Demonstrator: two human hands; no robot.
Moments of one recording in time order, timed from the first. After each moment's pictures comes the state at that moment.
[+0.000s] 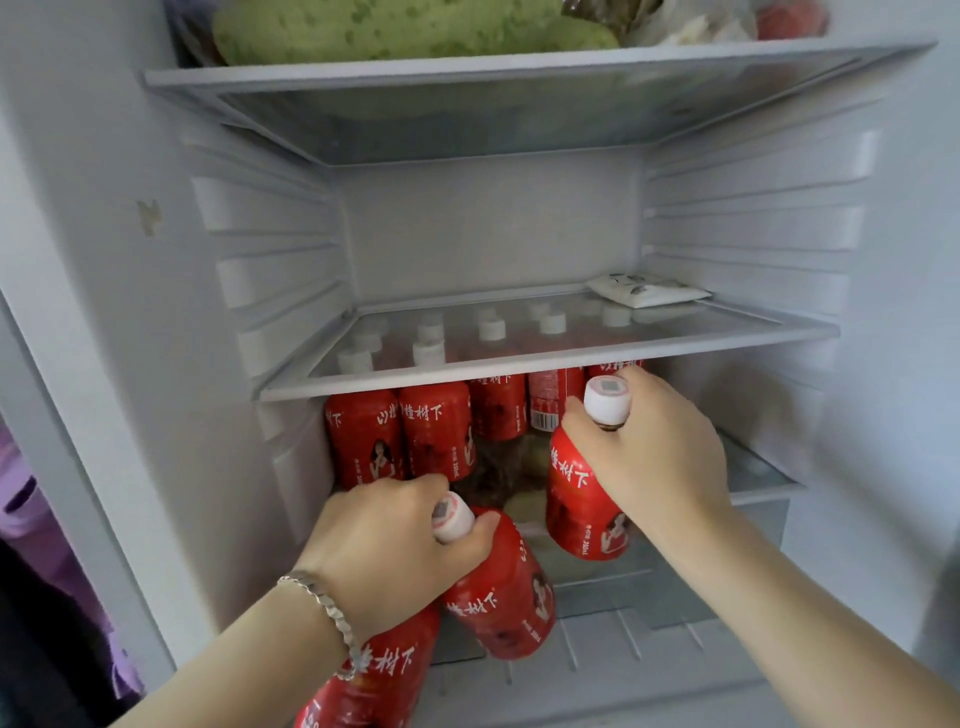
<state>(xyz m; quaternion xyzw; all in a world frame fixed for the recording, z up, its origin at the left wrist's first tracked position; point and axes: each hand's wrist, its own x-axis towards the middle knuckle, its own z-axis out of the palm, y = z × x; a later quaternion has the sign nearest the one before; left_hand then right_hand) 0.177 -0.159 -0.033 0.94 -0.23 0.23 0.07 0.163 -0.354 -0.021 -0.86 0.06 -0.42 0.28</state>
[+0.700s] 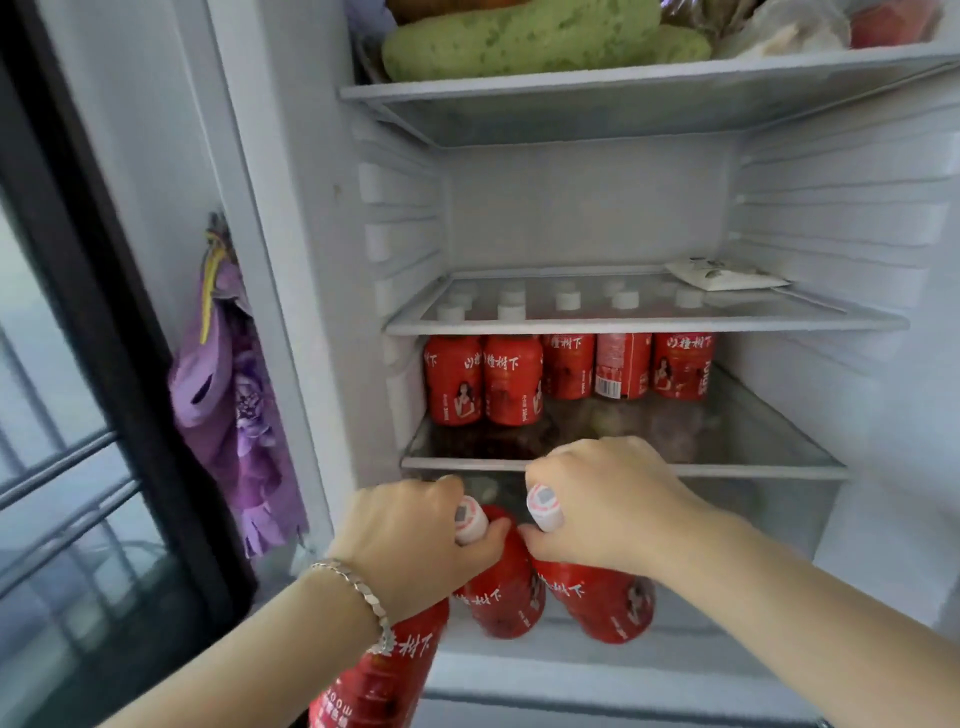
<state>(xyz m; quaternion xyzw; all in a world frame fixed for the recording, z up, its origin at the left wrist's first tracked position) 0.108 -0.128 -0.050 0.97 -0.14 0.21 -0.01 0.113 -0.305 -0.028 -0.94 -0.28 -0.21 0.02</state>
